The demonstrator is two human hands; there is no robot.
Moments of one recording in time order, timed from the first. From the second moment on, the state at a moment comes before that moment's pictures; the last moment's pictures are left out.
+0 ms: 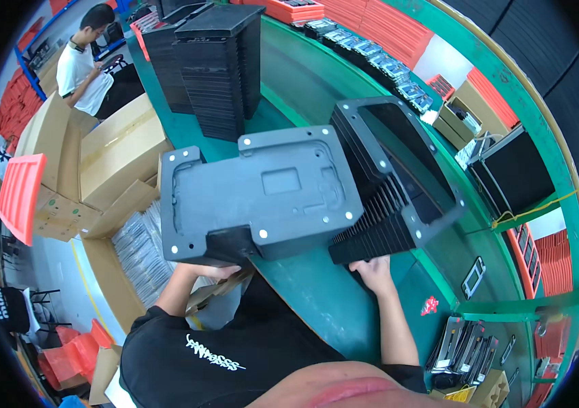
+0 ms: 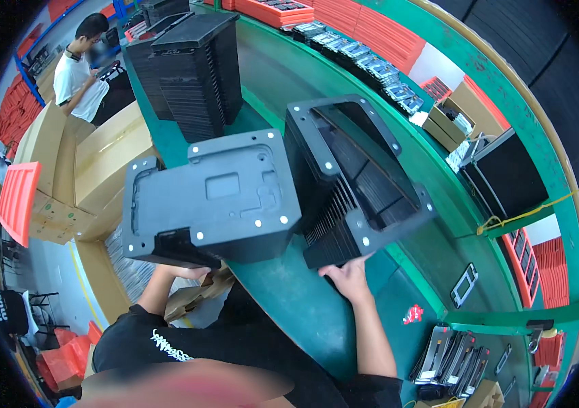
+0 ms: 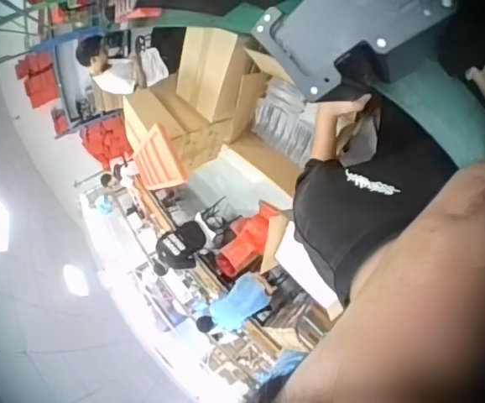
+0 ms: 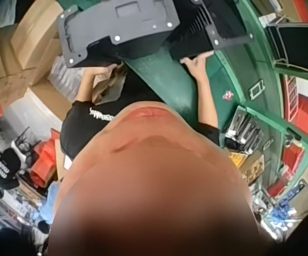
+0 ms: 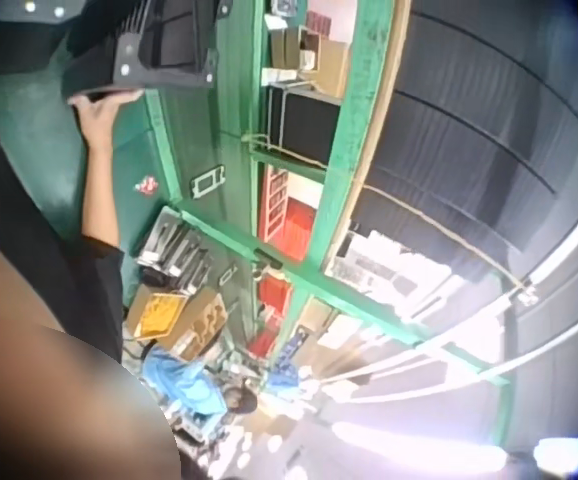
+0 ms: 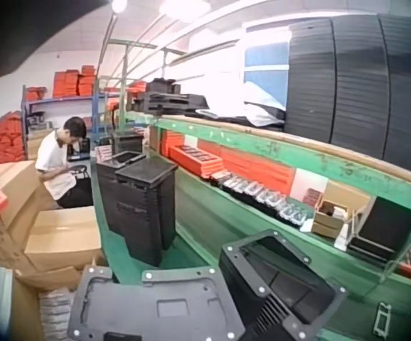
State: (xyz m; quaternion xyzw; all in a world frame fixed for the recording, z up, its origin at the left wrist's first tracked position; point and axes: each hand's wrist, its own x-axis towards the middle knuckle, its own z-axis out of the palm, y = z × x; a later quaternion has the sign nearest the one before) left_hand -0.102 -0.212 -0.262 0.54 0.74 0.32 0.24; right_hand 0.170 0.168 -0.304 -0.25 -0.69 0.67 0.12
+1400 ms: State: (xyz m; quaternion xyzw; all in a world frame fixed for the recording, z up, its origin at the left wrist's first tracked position) left_hand -0.052 -0.060 -0.197 0.68 0.61 0.38 0.15; right_hand 0.147 0.269 -0.371 -0.19 -0.32 0.90 0.24
